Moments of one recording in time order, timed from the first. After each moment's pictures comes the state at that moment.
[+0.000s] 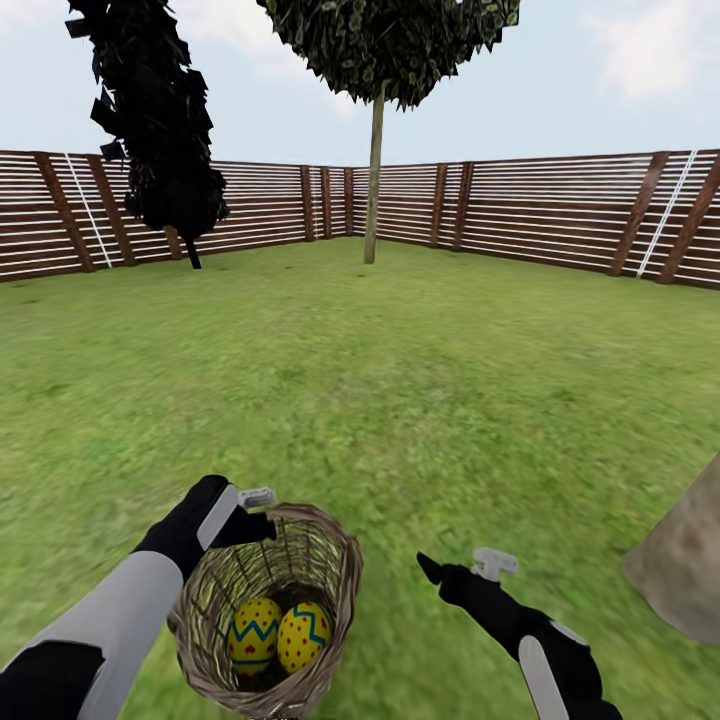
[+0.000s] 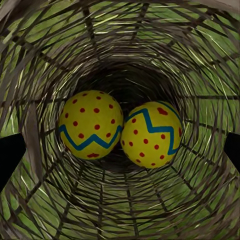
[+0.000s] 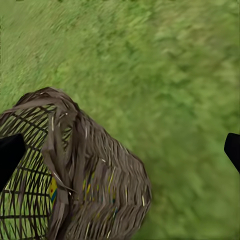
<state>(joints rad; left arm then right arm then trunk) -0.84 0.05 -0.13 -0.60 0.40 0.98 0.19 -0.12 0.08 -0.06 -1.47 -0.35 0.57 0.21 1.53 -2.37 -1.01</state>
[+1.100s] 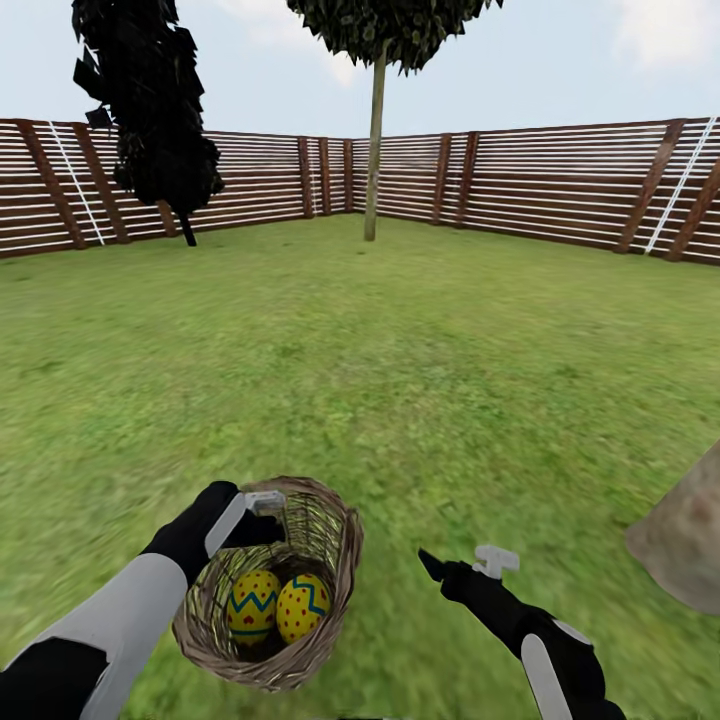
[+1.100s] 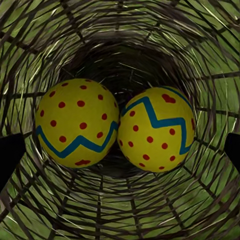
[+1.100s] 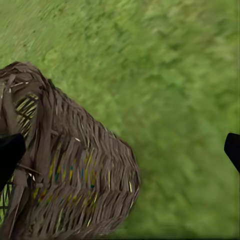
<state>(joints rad) -0.84 0.05 -0.23 -0.56 0.40 0.91 0.11 -0.12 0.08 -0.07 -1.49 -0.35 0.57 0.22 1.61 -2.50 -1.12</state>
